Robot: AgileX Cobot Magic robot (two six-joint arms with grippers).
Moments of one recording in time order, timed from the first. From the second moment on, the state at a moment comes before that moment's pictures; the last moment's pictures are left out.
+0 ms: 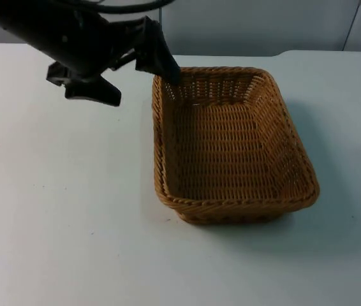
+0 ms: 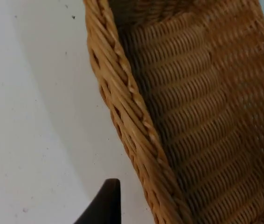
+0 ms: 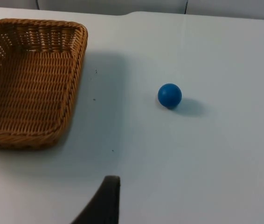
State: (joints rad) right arm 0.06 0.00 -0.52 -0.02 1.09 -0.06; left arm -0.27 2.02 -1.30 -1.09 0.65 0.78
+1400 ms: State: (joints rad) right arm 0.06 0.00 -0.52 -0.03 1.09 -0.06; left arm -0.38 2.27 -1.43 -1.09 0.59 0.64
